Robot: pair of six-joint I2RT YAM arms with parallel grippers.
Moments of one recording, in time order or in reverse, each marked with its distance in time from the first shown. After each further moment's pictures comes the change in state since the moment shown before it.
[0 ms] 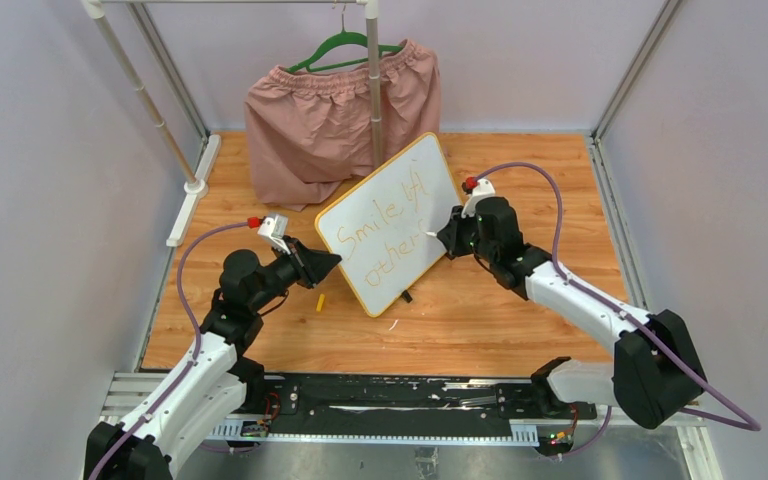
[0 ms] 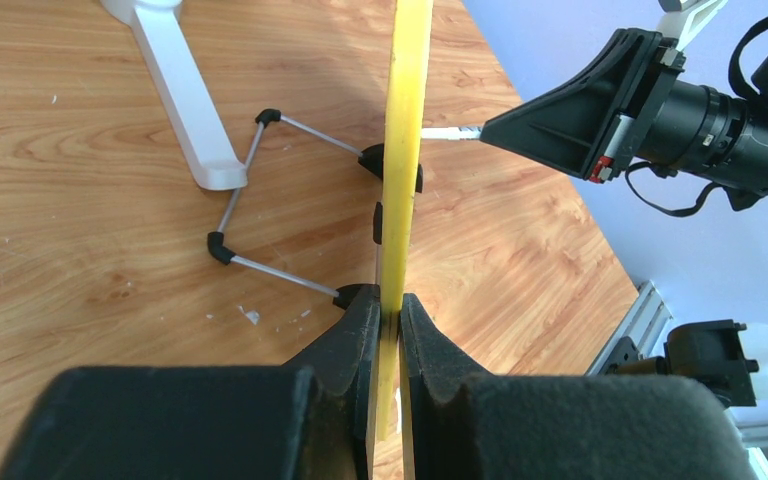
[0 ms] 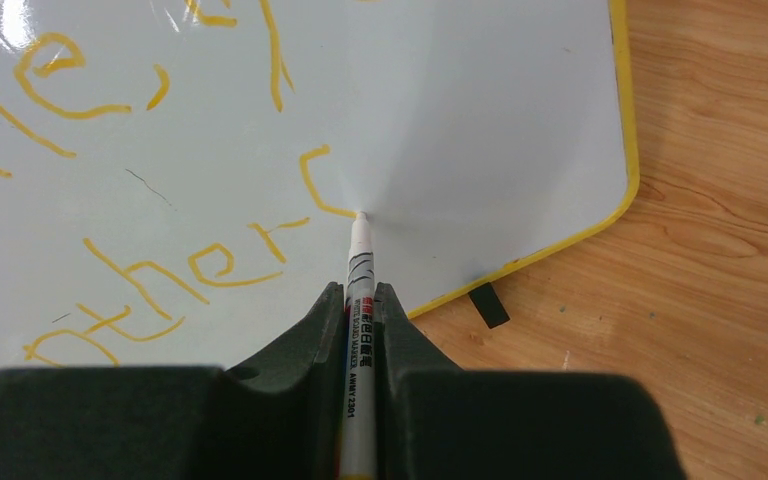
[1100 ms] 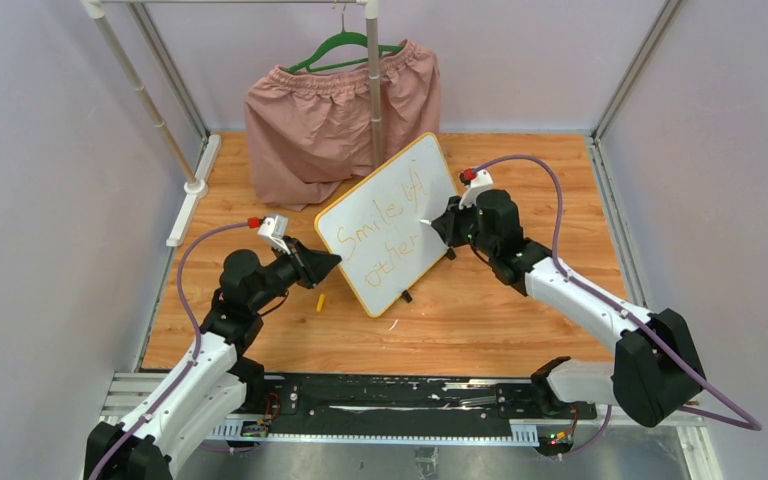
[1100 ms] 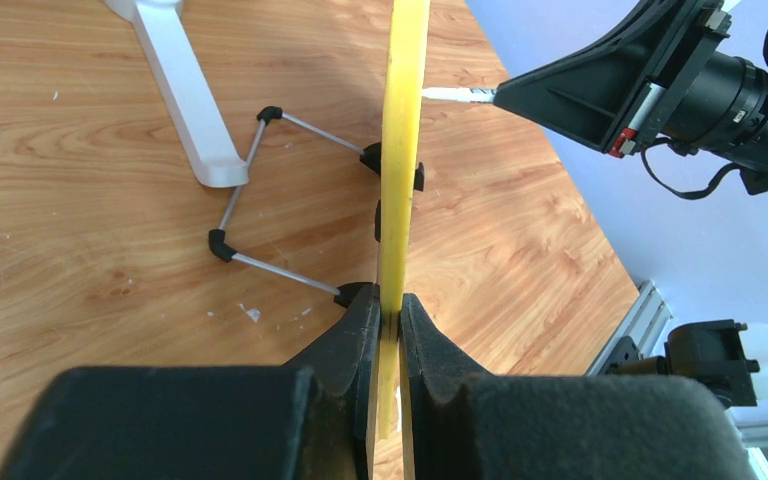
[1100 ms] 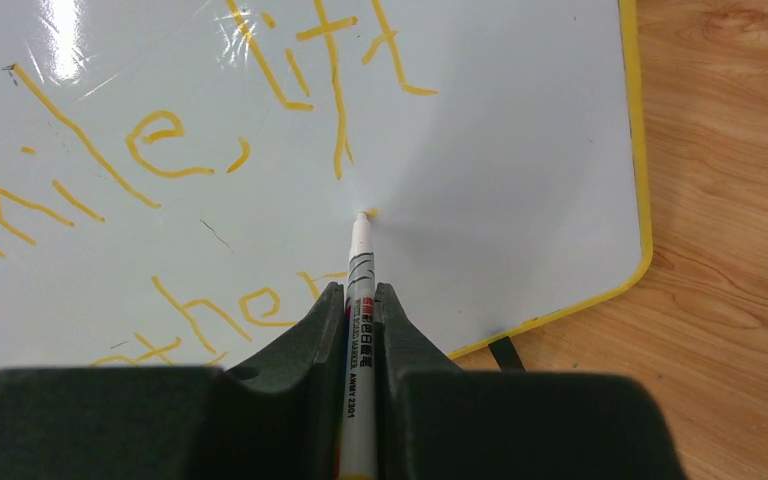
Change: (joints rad) left arm 0.000 0.000 0.000 -0.006 0.000 0.000; right arm 0.005 0.010 0.047 0.048 -0.030 -0.021
